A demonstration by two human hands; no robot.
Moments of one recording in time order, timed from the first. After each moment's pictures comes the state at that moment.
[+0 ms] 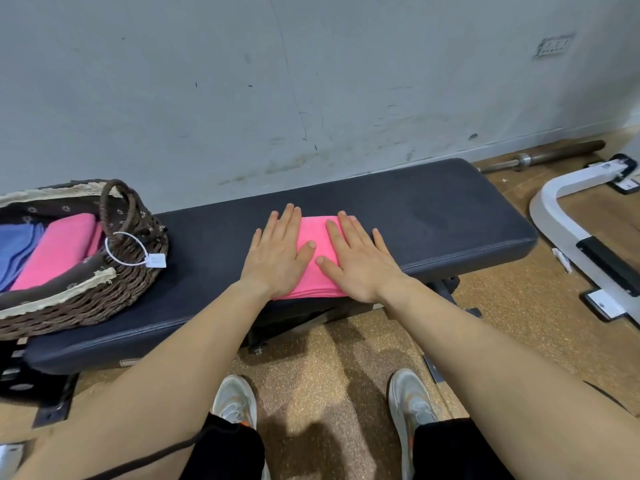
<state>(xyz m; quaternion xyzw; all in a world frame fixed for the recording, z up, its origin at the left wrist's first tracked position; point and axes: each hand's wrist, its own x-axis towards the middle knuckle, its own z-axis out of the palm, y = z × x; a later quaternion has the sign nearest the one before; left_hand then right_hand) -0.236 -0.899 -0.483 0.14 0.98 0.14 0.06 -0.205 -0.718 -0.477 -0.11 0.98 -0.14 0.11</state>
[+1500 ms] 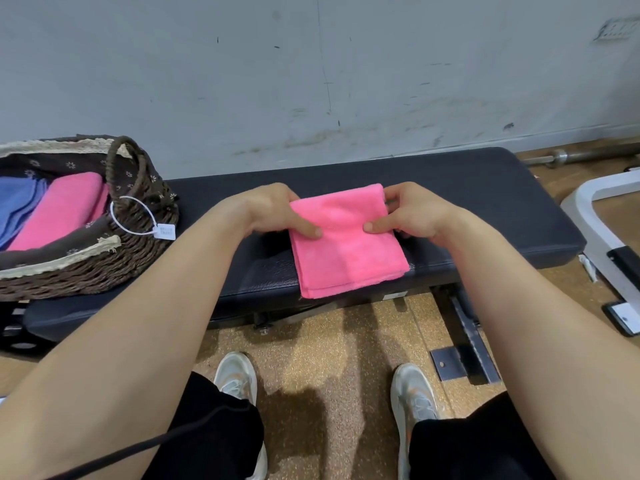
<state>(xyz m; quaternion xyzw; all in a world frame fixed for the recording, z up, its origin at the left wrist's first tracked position) -0.274 -0.928 -0.414 0.04 0.92 0.29 0.28 -0.264 -0.678 -0.442 0.01 0.85 -0.47 0.22</state>
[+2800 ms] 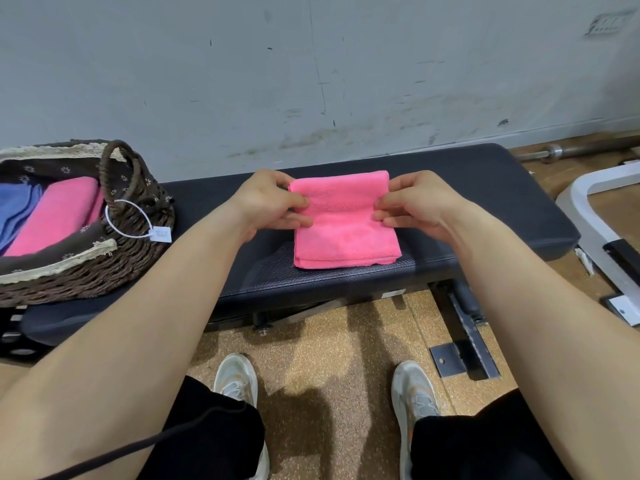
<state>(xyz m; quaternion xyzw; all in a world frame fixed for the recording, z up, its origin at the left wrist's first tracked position) -0.273 -0.921 -0.423 -0.07 0.78 0.58 0.21 -0.260 -0.675 -0.431 0.14 0.75 -0.63 0.16</state>
